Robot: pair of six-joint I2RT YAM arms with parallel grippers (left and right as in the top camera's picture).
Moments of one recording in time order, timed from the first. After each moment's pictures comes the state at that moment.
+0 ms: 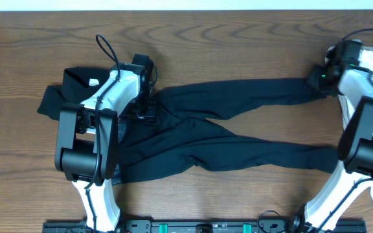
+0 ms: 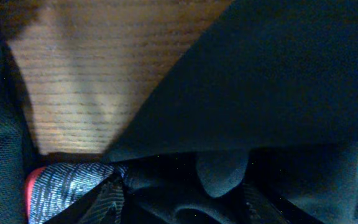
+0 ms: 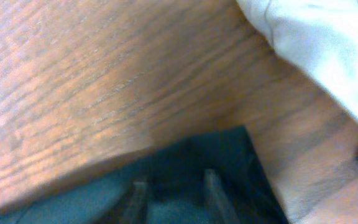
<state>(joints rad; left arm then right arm) -0.20 2.03 1.36 -0.99 -0.04 -0.14 -0.31 2.11 1.41 -0.44 -0.18 0.21</state>
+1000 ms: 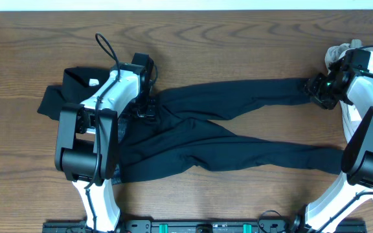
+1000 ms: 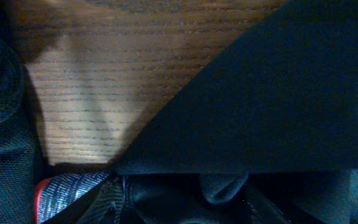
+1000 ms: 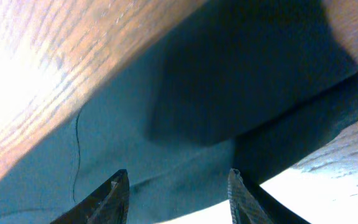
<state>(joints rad) -0.20 2.03 1.36 -0.96 -0.05 -0.14 -0.32 1.99 1.32 -0.58 -0.33 0.38</state>
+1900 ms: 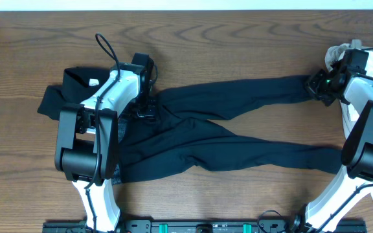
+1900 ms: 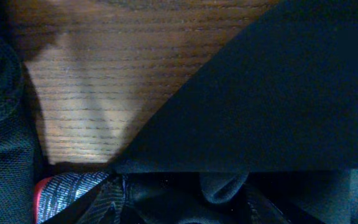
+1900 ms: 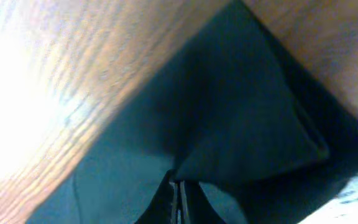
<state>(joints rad) -0.20 2.03 1.36 -0.96 -0.05 -0.14 -0.34 2.06 1.31 -0.43 -0.39 0.51</state>
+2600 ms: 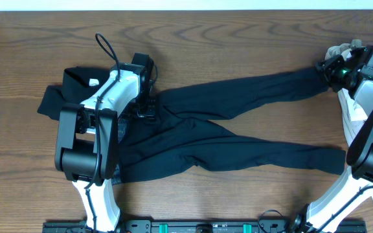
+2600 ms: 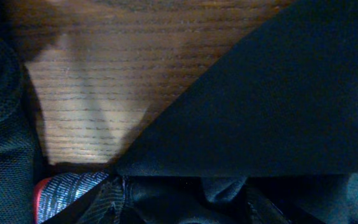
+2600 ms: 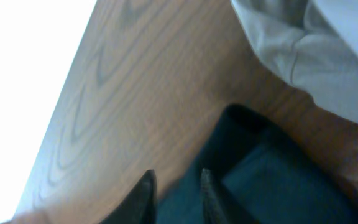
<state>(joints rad) -0.20 2.03 1.36 -0.96 -0.05 -0.14 -0.39 2.06 1.31 -0.10 -0.52 0.64</state>
